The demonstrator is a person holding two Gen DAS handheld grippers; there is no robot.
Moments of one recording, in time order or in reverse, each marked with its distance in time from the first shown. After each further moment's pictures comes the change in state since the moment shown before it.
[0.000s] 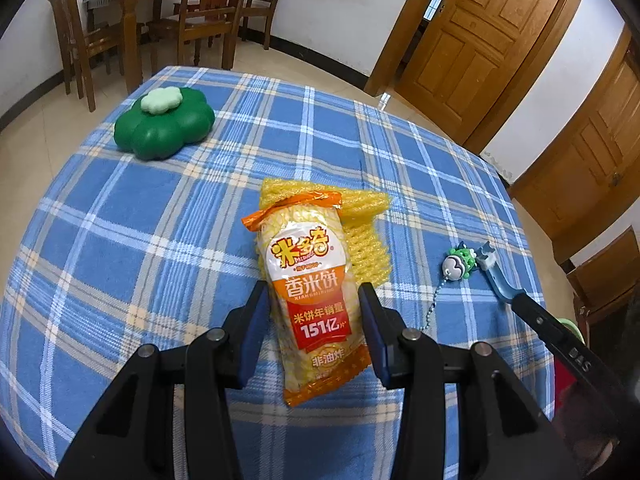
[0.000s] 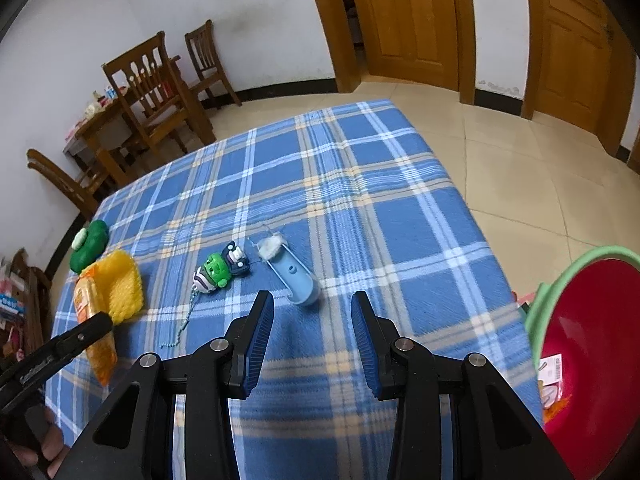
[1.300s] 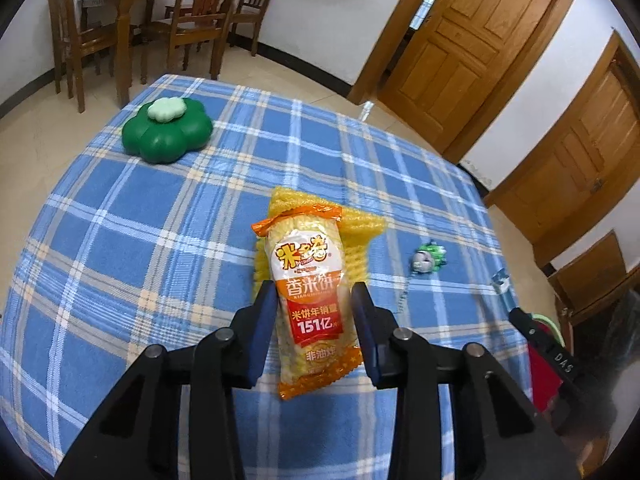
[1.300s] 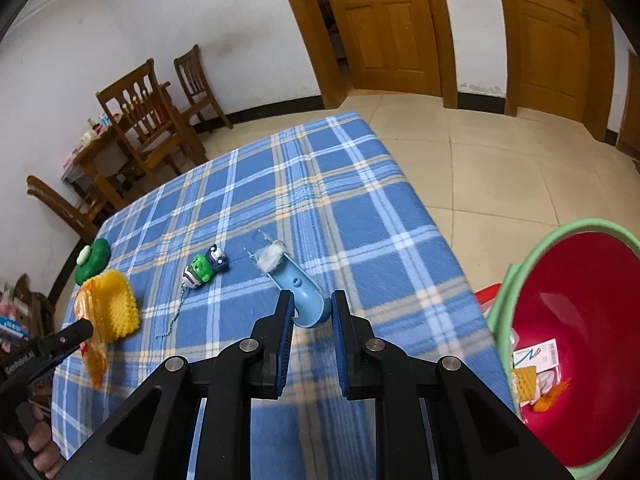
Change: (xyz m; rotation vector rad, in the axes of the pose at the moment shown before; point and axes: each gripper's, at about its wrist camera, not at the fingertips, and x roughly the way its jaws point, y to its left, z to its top) left arm -0.033 0.001 -0.007 0.001 -0.030 -0.089; right arm -0.038 -0.032 -0.023 0.071 -0.079 -0.001
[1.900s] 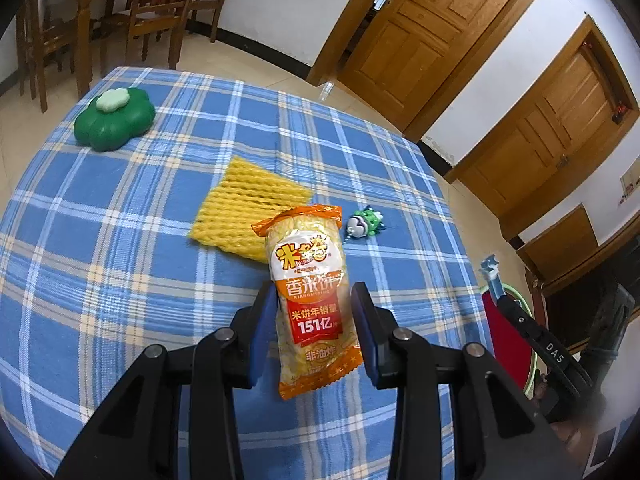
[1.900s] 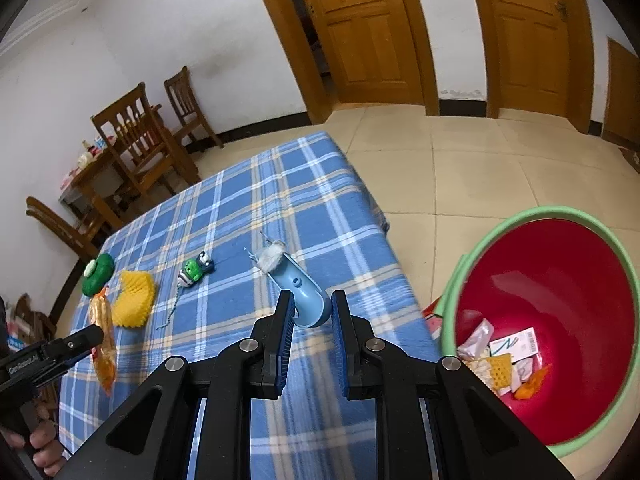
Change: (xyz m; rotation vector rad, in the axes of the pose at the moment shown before) left arm -0.005 -0.033 -0.014 0.055 0.071 -0.117; right arm -0.043 -0.027 -0.010 0.053 -0.058 -0.017
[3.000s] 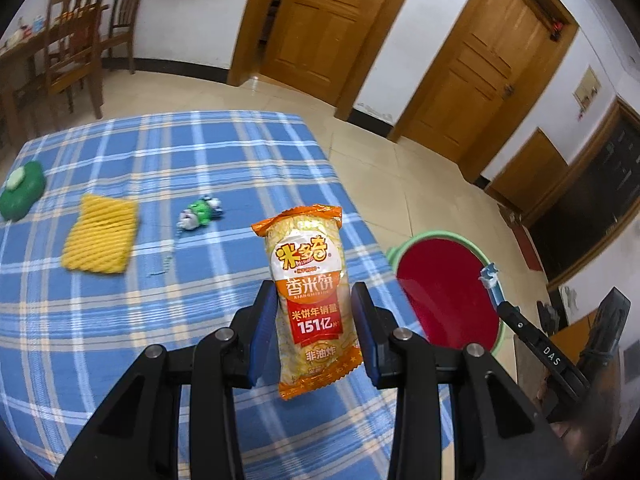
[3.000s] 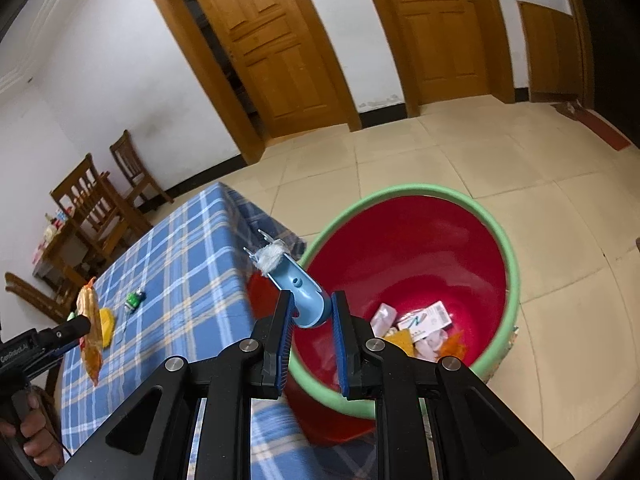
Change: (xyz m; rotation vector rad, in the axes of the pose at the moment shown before) left arm 0.005 -0.142 -0.031 0.284 0.045 -0.099; right arm -0.093 -0.121 -0.036 0.225 -0.120 -0.131
